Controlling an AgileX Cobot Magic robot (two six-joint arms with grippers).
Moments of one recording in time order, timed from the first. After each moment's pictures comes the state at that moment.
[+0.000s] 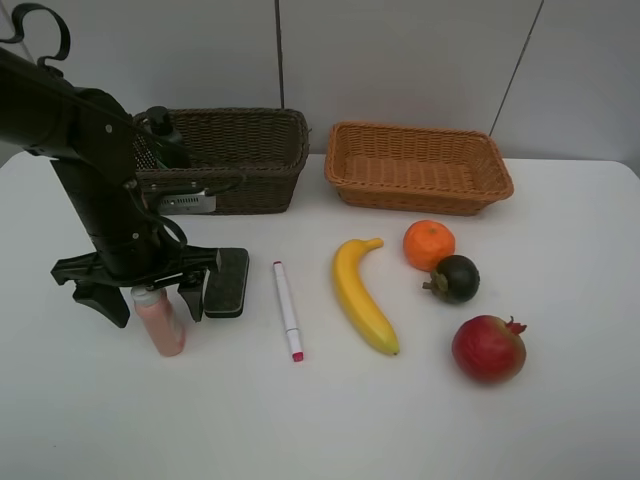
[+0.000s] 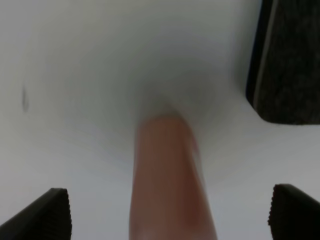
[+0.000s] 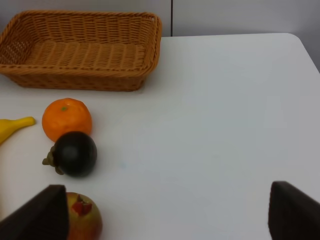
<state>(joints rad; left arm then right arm) -0.41 1.85 -0.94 -0.13 0.75 -0.41 -0.01 0.00 -0.51 -0.05 1.07 0.01</state>
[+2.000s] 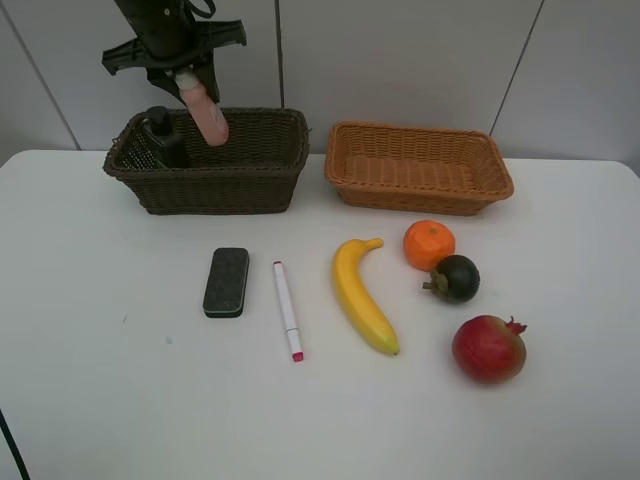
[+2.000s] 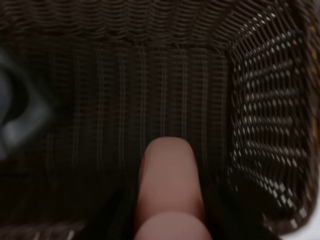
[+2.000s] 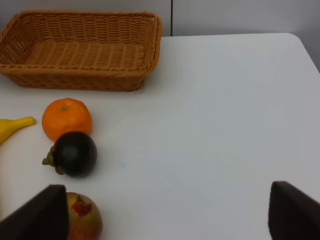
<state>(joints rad) -0.29 2.16 -1.99 -0.06 1.01 -0.39 -0.01 0.00 -0.51 -0.05 1.07 0.01</state>
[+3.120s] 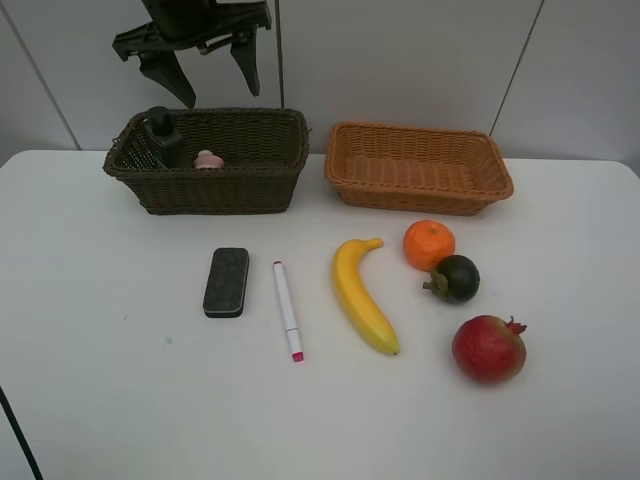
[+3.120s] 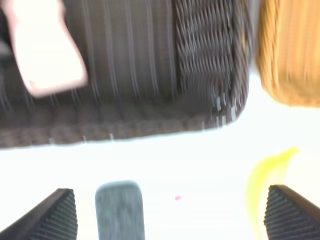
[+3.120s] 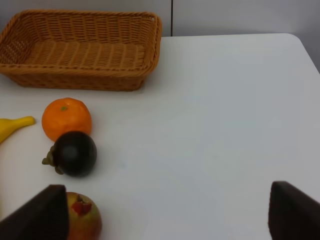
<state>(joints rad) -0.39 2.04 -1.93 -0.13 1.20 -0.36 -0.01 0.00 -0.51 -0.05 1.07 0.00</state>
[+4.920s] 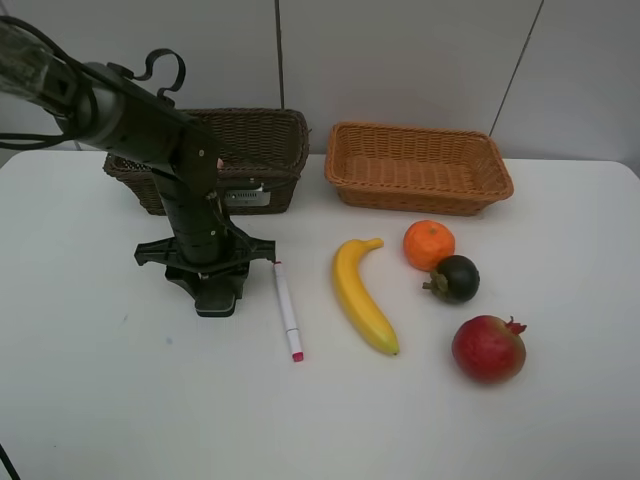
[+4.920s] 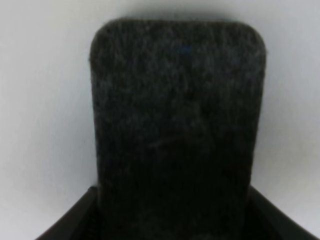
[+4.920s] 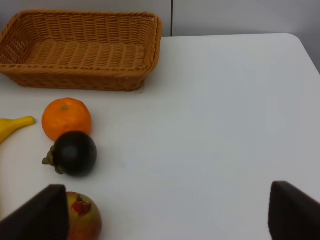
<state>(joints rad) -0.52 2.11 -1.19 -0.02 0.65 -0.56 -0.01 0.00 -0.51 -0.05 1.07 0.00</state>
